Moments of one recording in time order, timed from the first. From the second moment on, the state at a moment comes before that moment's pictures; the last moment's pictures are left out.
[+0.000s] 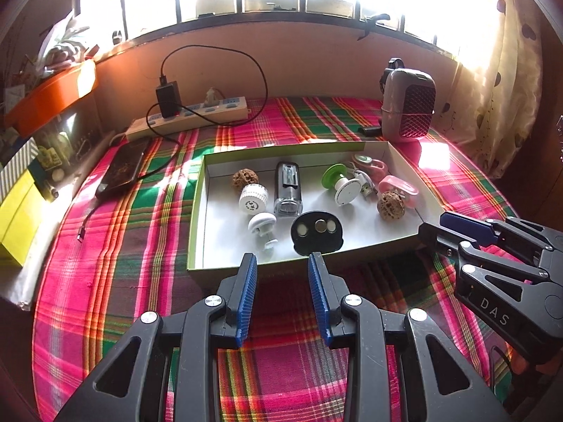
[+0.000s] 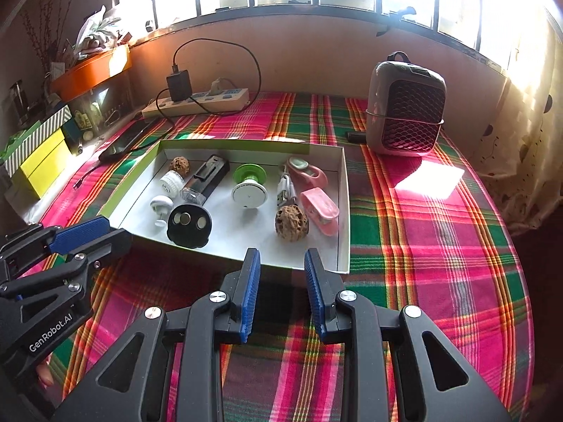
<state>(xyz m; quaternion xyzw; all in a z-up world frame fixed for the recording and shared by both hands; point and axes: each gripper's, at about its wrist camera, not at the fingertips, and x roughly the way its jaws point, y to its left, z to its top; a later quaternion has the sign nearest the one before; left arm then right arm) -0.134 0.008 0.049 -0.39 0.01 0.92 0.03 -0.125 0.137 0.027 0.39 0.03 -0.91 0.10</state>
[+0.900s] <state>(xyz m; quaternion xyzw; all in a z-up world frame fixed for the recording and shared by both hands) -0.111 0.006 0.008 -0.44 0.01 0.90 0.00 -0.105 0.141 -0.008 0.44 0.04 -0.89 0.08</state>
